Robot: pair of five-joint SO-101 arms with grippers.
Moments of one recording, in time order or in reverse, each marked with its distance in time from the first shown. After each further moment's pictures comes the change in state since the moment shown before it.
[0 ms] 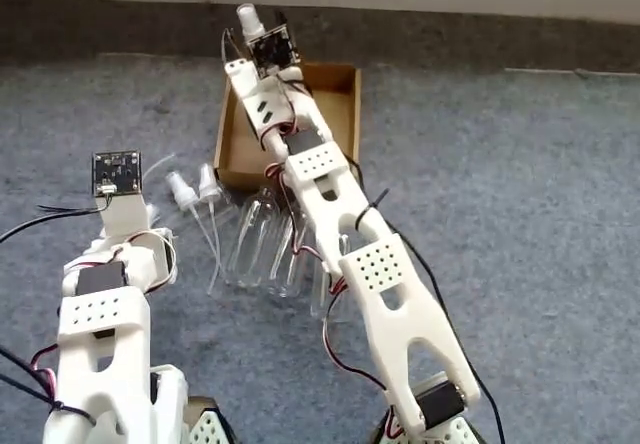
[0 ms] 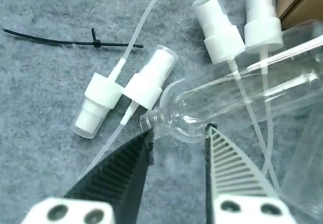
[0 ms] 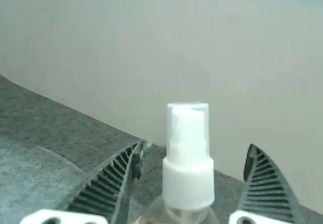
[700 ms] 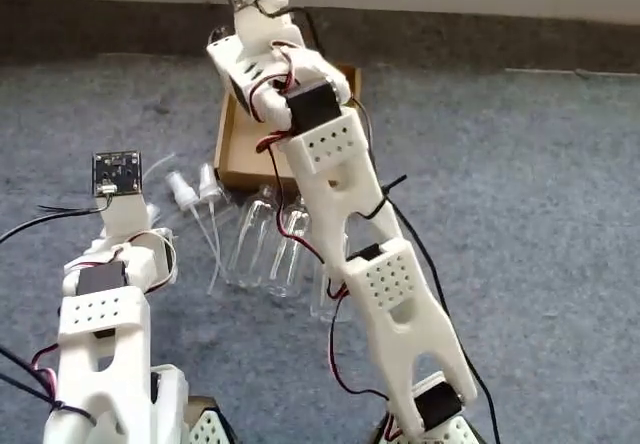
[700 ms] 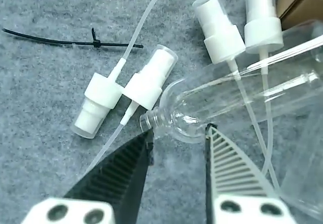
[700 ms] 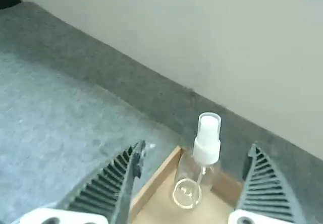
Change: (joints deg) left arm 0.0 0.0 0.0 0.0 0.0; right arm -4.1 -23.6 -23.4 73.7 0.4
